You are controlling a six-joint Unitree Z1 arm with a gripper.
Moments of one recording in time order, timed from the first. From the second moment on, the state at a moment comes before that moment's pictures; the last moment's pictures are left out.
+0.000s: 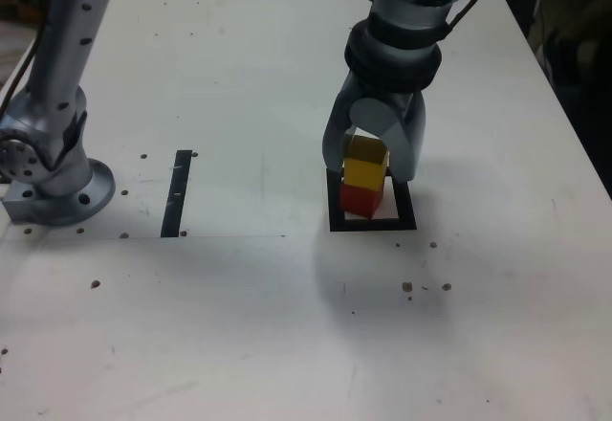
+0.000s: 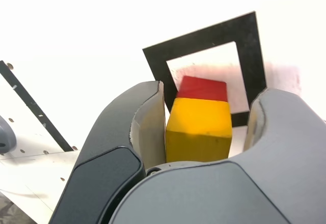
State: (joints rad) arm -0.09 2.11 -1.68 1.34 0.09 0.19
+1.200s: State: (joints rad) arm 0.24 2.13 -1.95 1.47 0.29 0.70
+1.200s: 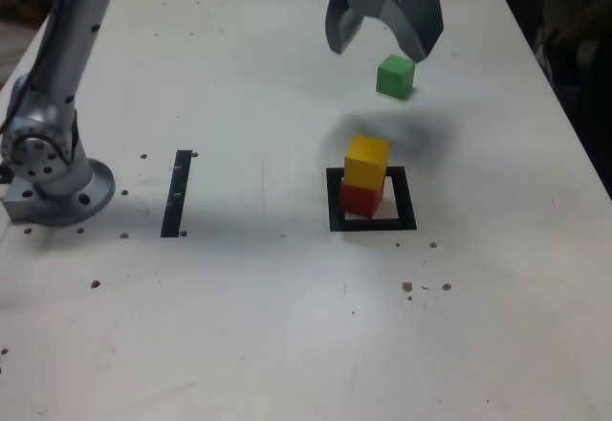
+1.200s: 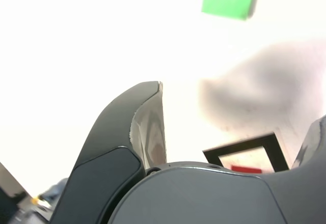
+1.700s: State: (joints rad) arm 0.36 2.28 -2.01 1.37 0.31 0.86
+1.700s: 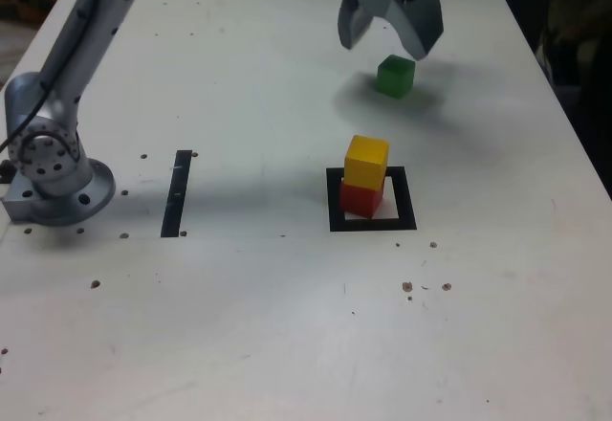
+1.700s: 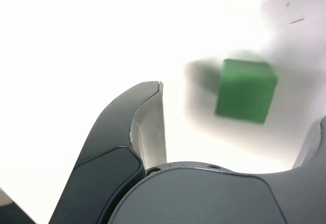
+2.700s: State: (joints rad) arm 0.34 2.36 -2.00 1.31 0.28 0.85
